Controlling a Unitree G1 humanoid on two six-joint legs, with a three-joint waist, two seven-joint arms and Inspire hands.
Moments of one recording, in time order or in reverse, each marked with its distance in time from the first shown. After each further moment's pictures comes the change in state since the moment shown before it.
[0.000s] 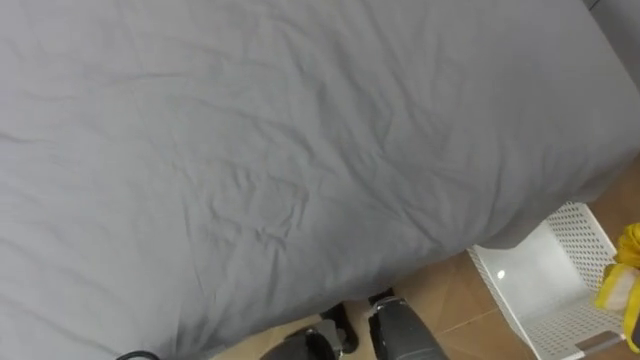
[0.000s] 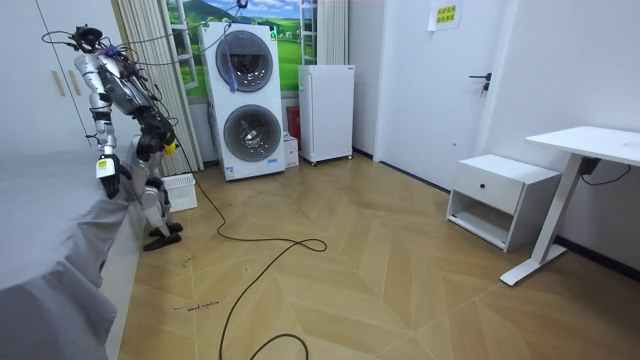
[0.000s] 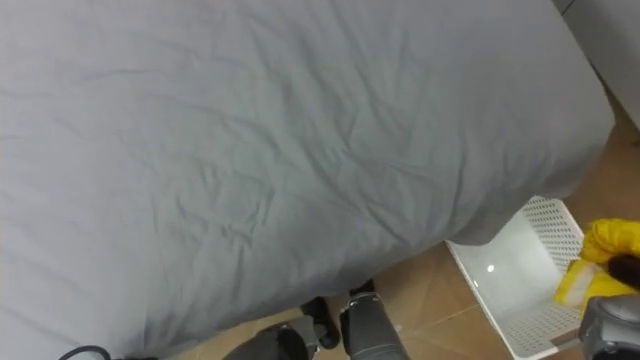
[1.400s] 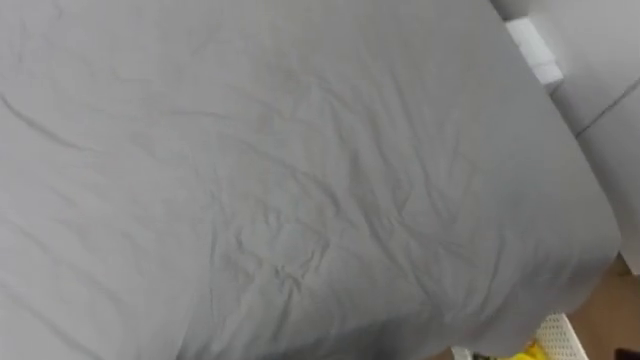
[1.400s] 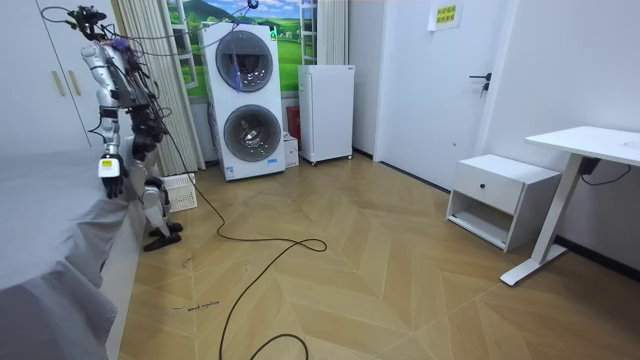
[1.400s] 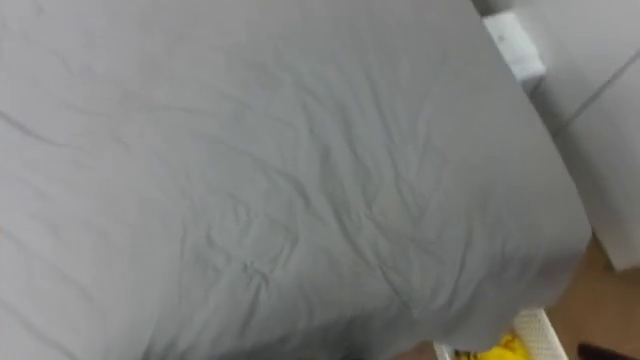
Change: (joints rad) left arm 0.131 0.032 0.059 -0.039 0.121 -0.037 -0.039; right arm 0.267 0.129 0.143 0.026 0.144 -0.026 0.010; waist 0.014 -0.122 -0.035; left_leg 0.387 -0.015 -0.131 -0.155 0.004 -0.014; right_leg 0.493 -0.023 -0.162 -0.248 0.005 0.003
